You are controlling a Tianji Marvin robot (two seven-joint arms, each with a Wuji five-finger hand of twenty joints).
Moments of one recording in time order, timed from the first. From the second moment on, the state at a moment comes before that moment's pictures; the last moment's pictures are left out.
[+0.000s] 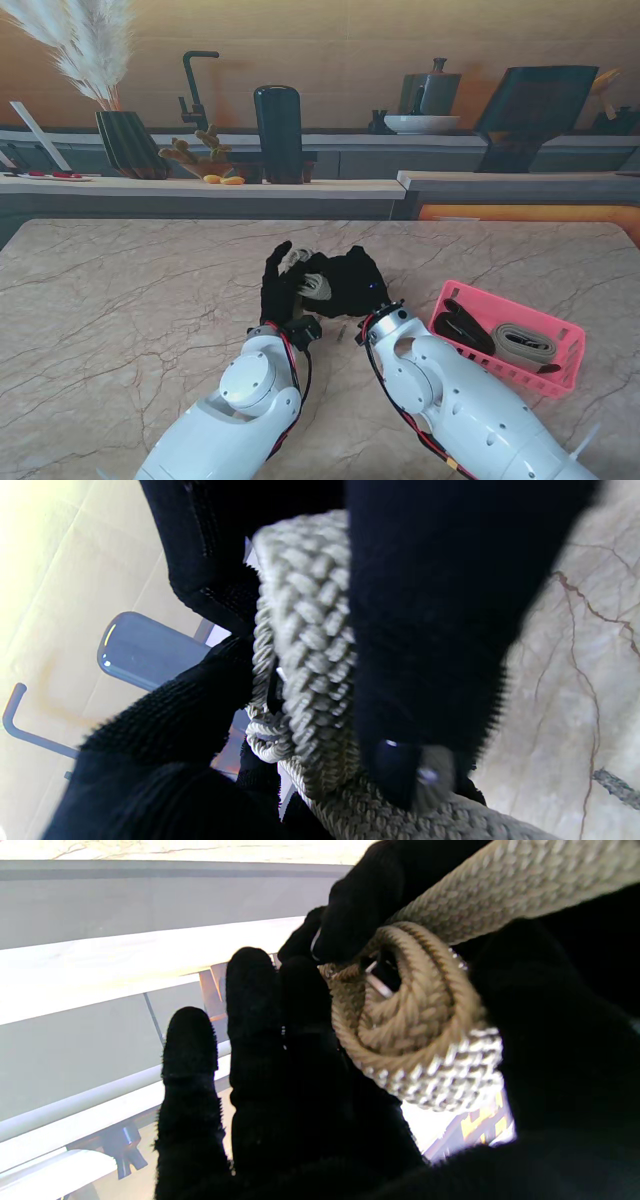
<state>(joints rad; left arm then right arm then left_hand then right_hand) 1.40 -1.42 -0.91 -1.44 -0.68 -0.21 0.59 -1.28 -1.15 0.82 -1.37 -0.89 -0.10 -0.51 0.87 -0.42 0.61 -0.10 0.15 0.00 0.56 0.34 0.55 0.23 0.41 0.46 0.73 0.19 0.56 0.45 0.72 0.12 1.00 0.25 0.52 -0.74 0.74 -0.15 0.66 0.11 0.93 0.34 1.11 0.13 0.74 0.38 0.97 0.14 0.74 0.67 0.41 0.31 1.00 0.55</state>
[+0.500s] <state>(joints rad) 1.39 -1.40 -0.92 -1.44 -0.61 -0.20 0.51 -1.39 -1.14 0.96 -1.46 -0.74 -0.21 -0.32 1.17 -0.36 0.26 -0.11 0.37 -0.01 0.71 0.43 0.68 0.23 0.33 0.73 0.74 0.26 0.63 0.58 0.63 0.26 1.16 0.41 0.40 -0.66 0.78 -0.09 0.64 0.13 0.66 0.50 1.00 0.13 0.64 0.38 0.87 0.12 0.65 0.64 0.34 0.32 0.90 0.55</state>
